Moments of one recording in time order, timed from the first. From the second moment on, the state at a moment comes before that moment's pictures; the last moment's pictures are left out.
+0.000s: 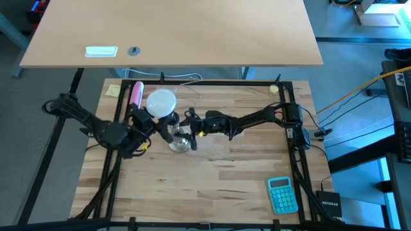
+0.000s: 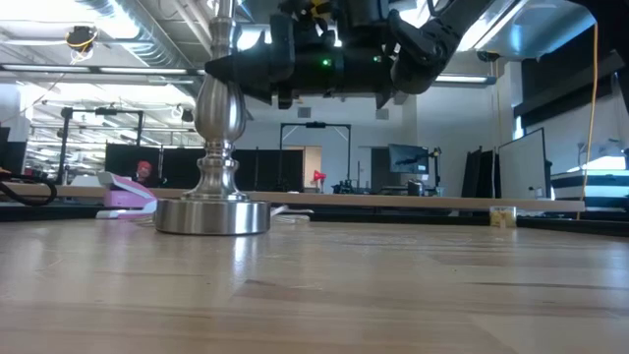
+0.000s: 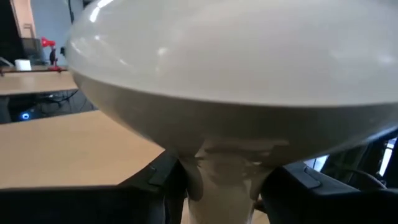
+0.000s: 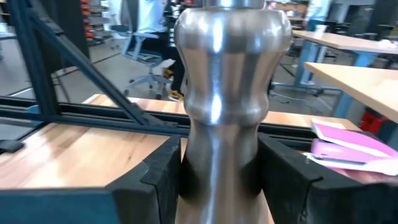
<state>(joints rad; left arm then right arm) -0.52 1.21 1.11 0.28 -1.43 0.08 -0.06 2.06 1.22 0.80 -0.14 -0.10</state>
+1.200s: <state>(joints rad) -0.48 1.21 1.11 -0.03 -1.31 -0.12 -0.06 2.04 1.21 0.80 -0.17 -0.03</state>
